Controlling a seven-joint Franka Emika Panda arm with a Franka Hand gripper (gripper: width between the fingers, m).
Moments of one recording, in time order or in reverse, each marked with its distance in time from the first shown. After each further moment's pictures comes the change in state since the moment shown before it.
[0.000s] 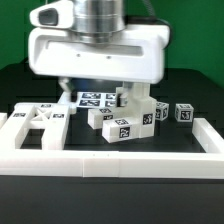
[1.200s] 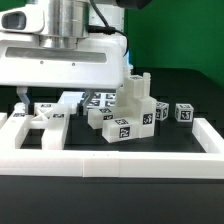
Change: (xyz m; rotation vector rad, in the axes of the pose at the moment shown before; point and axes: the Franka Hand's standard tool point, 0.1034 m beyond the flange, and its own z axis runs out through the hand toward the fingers) arm 0.017 0.047 0.011 -0.053 0.128 -0.354
